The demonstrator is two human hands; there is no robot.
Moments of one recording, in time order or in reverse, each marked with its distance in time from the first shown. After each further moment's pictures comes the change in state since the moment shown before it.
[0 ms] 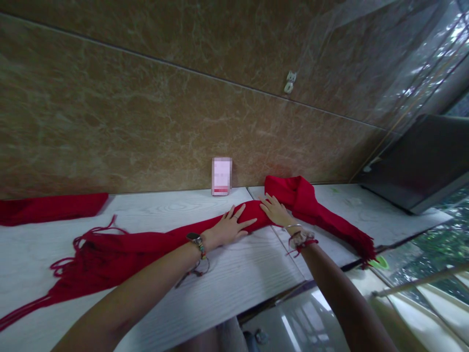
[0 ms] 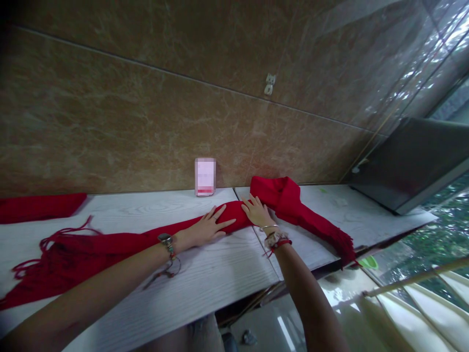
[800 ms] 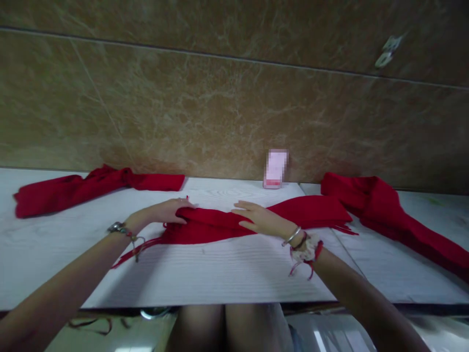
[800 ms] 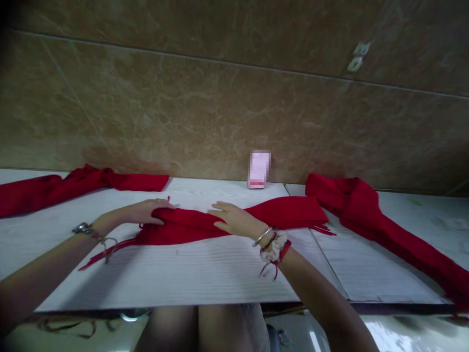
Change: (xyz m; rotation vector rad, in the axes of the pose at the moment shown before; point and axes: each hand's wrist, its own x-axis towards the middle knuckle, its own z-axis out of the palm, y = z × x) left_hand -0.254 -0.160 -0.069 -0.002 -0.142 -0.439; right_hand 0.030 -0.211 -0.038 0.419 -0.017 -0.815
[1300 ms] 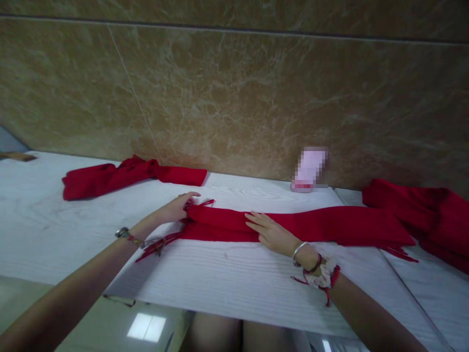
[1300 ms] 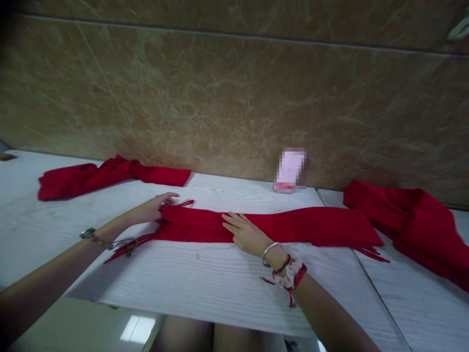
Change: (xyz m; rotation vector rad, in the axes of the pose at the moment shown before) left_hand -0.023 -0.053 0.036 -0.331 0.324 -0.204; right_hand 0.014 -0.007 0.057 0.122 -0.104 -0.017
